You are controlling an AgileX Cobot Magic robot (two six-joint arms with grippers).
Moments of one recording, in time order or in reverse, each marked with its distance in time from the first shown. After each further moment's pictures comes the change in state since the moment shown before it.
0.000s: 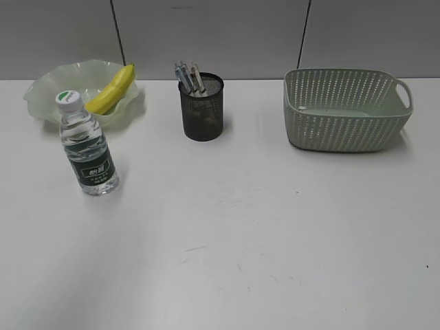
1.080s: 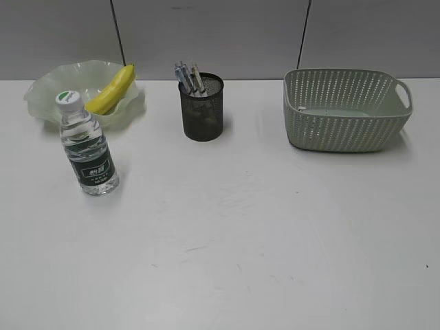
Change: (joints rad) left arm -0.002 -1.024 0.766 -0.127 -0.050 0.143; right arm 0.000 0.007 0.000 0.005 -0.001 0.000
